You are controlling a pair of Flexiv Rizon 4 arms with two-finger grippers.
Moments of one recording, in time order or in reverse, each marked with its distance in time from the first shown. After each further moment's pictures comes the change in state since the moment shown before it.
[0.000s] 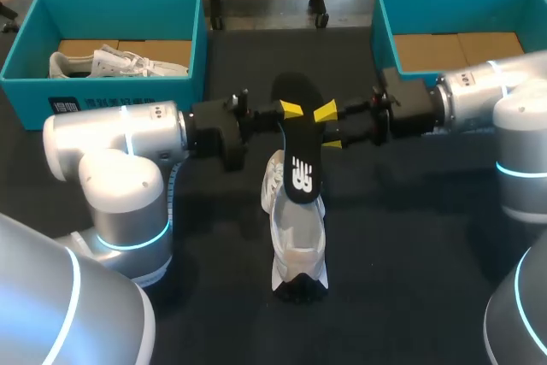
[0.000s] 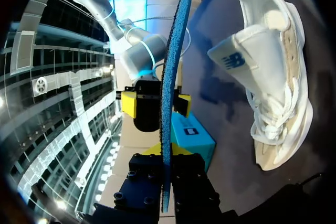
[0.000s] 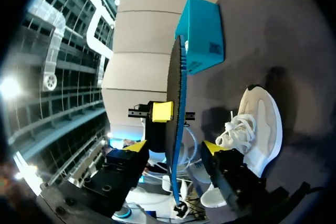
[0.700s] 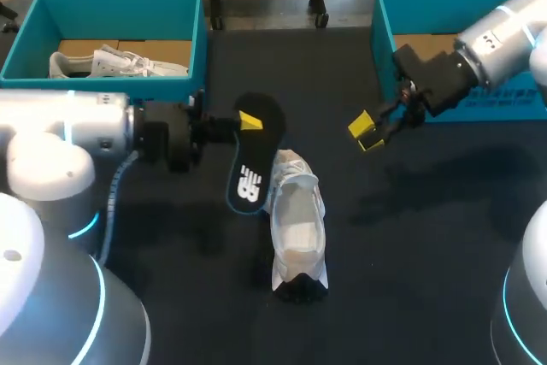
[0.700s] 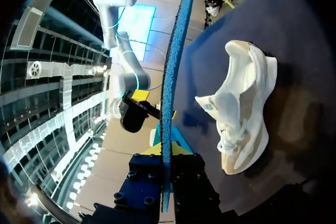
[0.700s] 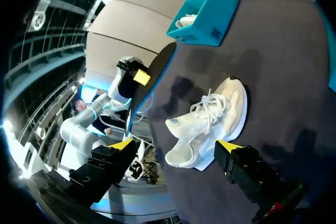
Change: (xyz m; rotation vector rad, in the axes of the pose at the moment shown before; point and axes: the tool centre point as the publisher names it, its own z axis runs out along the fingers) left arm -0.007 -0.025 -0.078 0.096 0.116 -0.163; right arm -0.013 -0.026 -0.059 0.310 -0.228 -0.277
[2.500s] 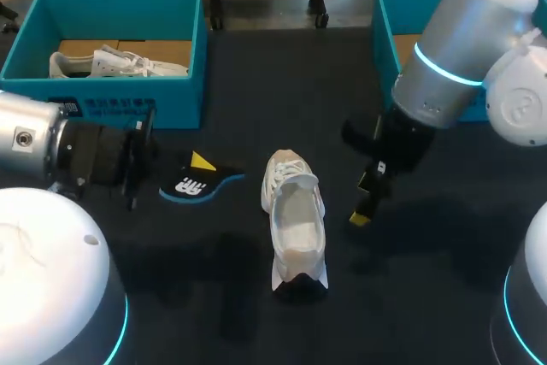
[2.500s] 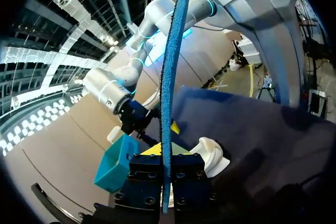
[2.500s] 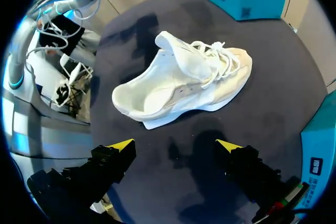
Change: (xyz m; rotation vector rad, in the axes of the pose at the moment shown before) left arm -0.003 -0.121 -0.080 0.110 0.175 -0.604; right arm -0.042 -0.080 0.048 0.431 -0.574 -0.559
